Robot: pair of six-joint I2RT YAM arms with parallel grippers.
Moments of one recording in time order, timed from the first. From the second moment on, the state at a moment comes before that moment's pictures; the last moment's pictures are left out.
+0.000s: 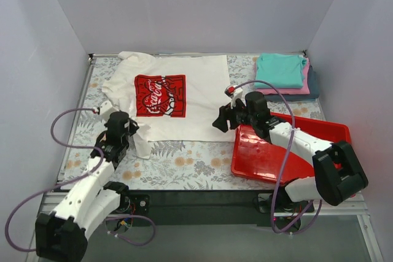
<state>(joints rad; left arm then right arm) -0.26 0.88 0.53 -0.21 -0.42 -0.67 0.52 1.35 0.71 0.12 -0.44 0.11</state>
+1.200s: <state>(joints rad) -0.28 0.60 0.47 -0.43 -0.39 -0.99 0.53 1.50 0.82 0.15 -0.57 0.12</state>
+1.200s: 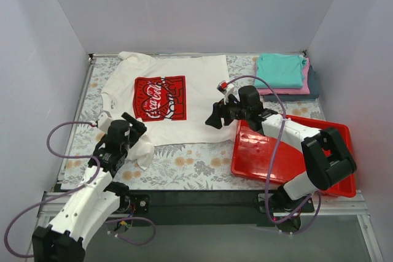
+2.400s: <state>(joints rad) -0.40 1.15 0.52 -0.31 -0.41 -0.81 0.53 1.63 0.82 0.18 -0.57 0.12</state>
